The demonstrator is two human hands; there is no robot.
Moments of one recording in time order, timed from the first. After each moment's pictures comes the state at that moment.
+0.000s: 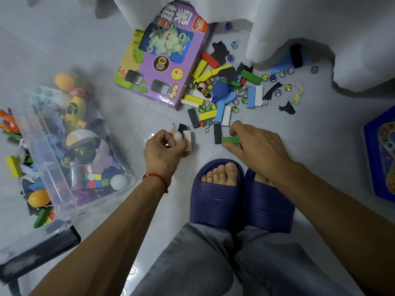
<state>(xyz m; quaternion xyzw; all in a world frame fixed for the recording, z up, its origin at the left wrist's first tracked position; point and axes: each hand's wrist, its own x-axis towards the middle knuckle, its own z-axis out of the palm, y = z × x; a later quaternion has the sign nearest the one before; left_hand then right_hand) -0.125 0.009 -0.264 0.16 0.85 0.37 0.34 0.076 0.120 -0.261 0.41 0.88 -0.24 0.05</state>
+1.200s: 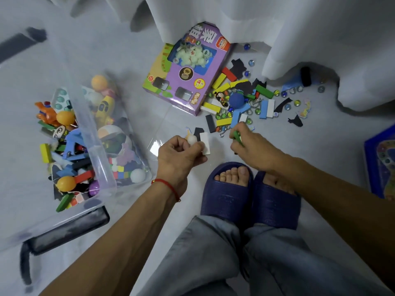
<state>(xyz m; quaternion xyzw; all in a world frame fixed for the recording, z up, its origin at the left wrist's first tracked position) -0.110 -0.004 -0.190 0.05 0.75 0.50 0.43 0.039 0.121 -0.231 0.42 0.77 -0.47 0.10</state>
